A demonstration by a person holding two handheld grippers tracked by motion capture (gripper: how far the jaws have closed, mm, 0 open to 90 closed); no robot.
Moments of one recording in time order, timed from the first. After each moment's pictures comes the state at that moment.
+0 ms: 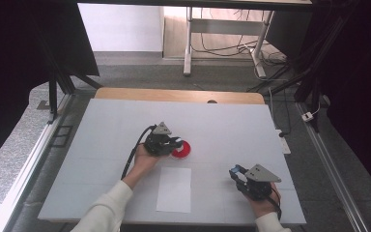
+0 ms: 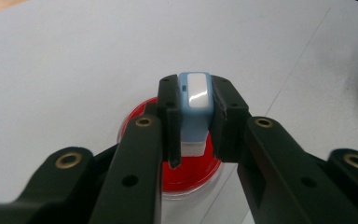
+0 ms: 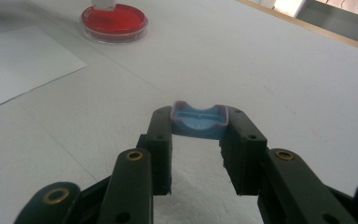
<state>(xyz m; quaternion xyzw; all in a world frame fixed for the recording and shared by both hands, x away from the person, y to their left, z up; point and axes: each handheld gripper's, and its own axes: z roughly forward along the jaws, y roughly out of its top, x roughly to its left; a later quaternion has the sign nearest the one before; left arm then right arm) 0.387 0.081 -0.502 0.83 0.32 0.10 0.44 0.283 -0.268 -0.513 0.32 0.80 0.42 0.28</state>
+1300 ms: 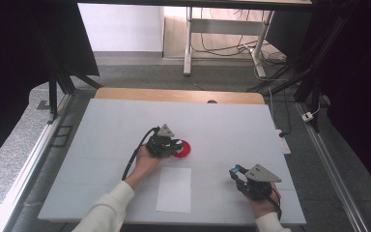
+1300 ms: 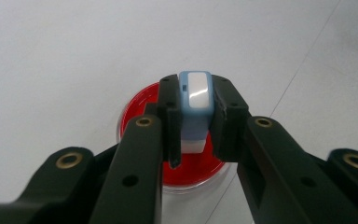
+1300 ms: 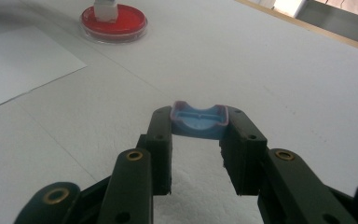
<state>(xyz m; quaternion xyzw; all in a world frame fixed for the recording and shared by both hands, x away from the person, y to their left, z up) 0.389 0.074 -0.510 0.84 0.32 0.11 0.41 0.283 -0.268 -0.513 0.32 0.80 0.42 0.28</state>
